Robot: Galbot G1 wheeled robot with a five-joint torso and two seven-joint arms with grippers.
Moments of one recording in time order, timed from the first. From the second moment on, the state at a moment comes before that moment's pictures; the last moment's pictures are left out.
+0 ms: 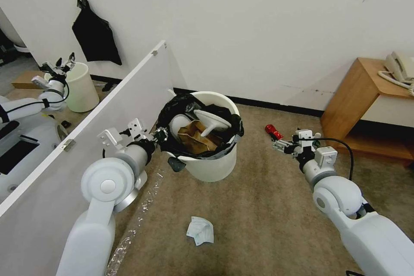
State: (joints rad) left arm 1.00 -1.31 -0.42 -2.19 -1.29 0.65 -0.78; right arm -1.11 0.88 0.31 1.89 0.60 -0.32 0.26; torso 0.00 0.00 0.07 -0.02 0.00
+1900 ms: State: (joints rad) left arm 1.00 -1.30 -0.44 -2.19 -1.30 0.64 -0.75; right arm -1.08 0.87 0.06 1.79 0.57 -0.31 0.22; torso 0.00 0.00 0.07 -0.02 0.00
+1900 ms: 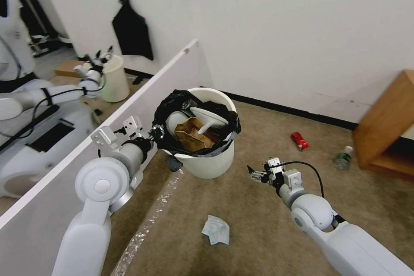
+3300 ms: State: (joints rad) left arm 1.01 -1.32 -0.42 -2.16 -1.26 0.65 -0.74; right arm -1.08 0.78 -0.01 1.85 0.31 -0.73 -0.53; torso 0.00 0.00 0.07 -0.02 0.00
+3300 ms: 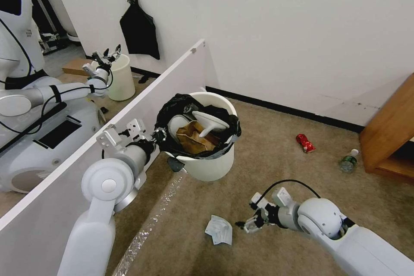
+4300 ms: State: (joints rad) left arm 1.02 -1.33 -0.41 -2.15 -1.23 0.64 -0.72; right arm -0.98 0.88 -0.09 1.61 0.24 -0.59 -0.51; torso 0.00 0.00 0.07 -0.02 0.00
